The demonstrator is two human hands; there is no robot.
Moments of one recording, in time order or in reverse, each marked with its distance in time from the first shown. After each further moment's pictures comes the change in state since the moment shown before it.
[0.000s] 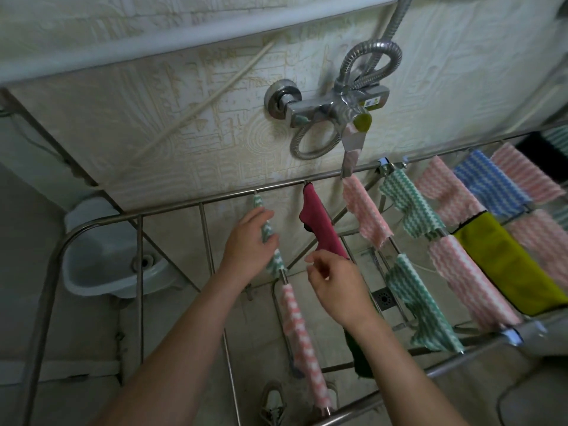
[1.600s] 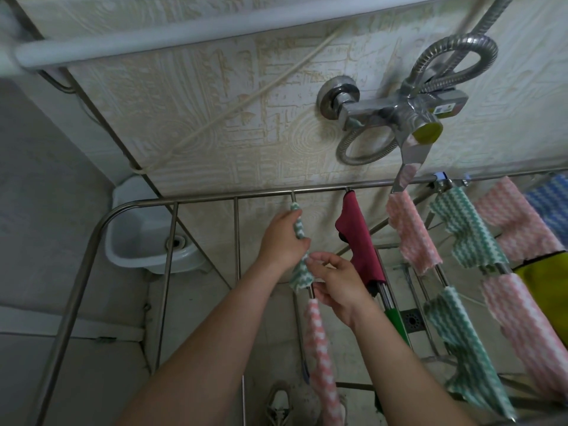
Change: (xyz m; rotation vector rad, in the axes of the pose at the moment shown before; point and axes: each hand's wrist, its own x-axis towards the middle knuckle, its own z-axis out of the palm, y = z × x) left_hand 0.034 -0.015 0.022 0.003 -0.043 -0.217; right_hand 0.056 0.000 0.047 0.859 -0.293 0.590
